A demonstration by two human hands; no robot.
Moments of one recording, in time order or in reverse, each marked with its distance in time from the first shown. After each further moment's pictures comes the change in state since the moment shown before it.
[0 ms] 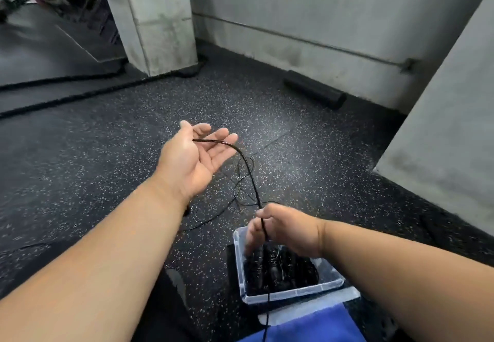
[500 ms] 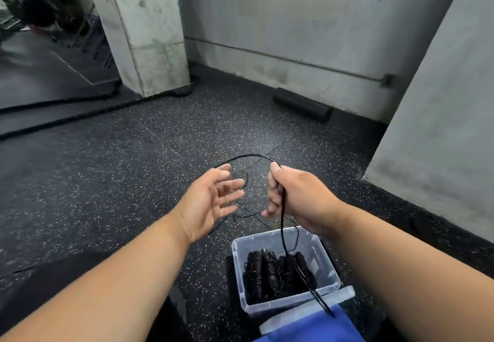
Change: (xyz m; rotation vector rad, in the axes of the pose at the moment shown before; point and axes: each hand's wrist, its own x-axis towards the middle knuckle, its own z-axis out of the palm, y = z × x) left_hand -0.033 -0.036 -0.034 0.499 -0.294 -0.130; right_hand -0.053 -0.076 0.020 0.184 0.557 -0.329
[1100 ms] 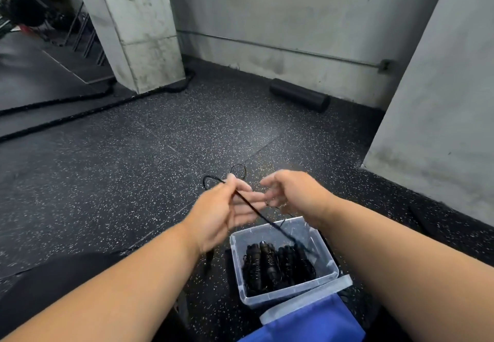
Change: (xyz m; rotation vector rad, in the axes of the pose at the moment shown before) left_hand -0.002 -0.030 0.036 0.038 -0.043 -0.028; right_hand 0.009 0.022 -0.024 -0.281 0.140 0.163
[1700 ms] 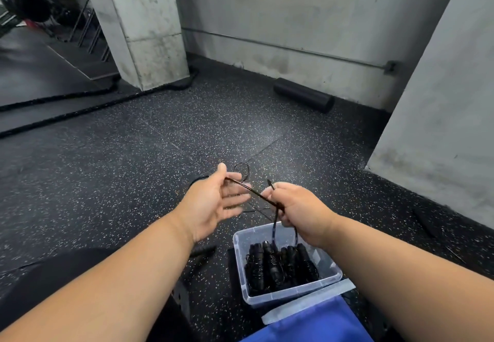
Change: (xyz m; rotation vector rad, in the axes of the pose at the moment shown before) left_hand 0.005 0.019 -0.024 -0.002 0.149 -0.091; right_hand -0.004 0.023 0.020 0.121 -0.050 -0.067
